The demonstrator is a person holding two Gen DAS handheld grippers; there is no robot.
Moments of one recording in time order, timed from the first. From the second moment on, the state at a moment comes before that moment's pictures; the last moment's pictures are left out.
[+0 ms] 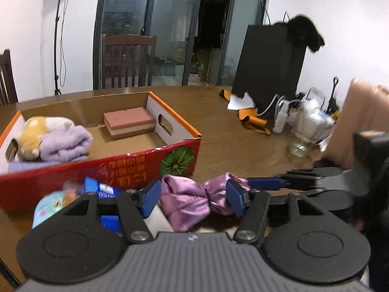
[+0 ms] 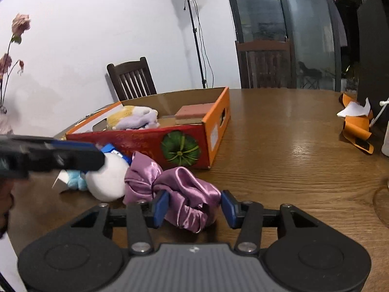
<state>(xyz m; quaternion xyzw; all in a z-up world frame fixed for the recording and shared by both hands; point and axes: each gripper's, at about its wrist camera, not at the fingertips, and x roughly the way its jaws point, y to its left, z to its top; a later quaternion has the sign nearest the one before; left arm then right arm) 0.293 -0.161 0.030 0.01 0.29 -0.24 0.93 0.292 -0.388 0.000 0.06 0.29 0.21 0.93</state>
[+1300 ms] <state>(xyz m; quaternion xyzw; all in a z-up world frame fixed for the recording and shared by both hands) 0.560 -0.046 0.028 -0.09 0.38 -0.14 0.91 0.619 -0.252 0.045 0.12 0.38 0.27 0.88</state>
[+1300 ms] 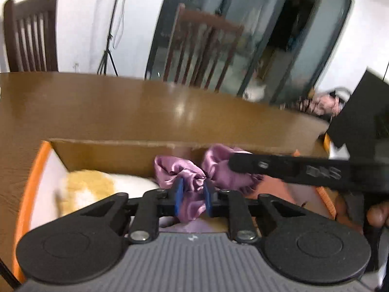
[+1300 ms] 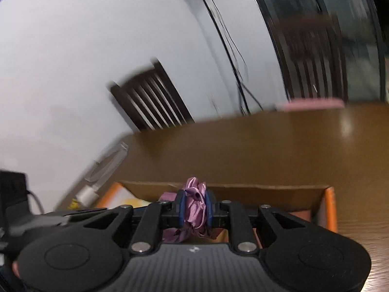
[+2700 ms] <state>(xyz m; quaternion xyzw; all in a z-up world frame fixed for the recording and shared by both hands) 0.236 -0.018 0.098 0.01 0.17 -0.06 0.98 0.313 -0.319 0.136 -0.02 0.17 0.22 0.96</state>
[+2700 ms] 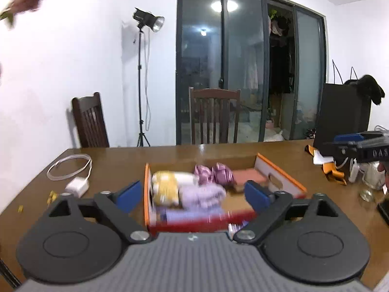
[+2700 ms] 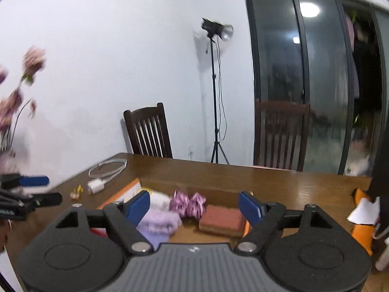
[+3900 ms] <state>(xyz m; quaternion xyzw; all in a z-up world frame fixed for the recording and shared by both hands) 0.283 -0.044 0.014 -0.04 0.26 -0.13 0.96 0.302 -0.290 0.014 -0.03 0.27 0.17 0.95</state>
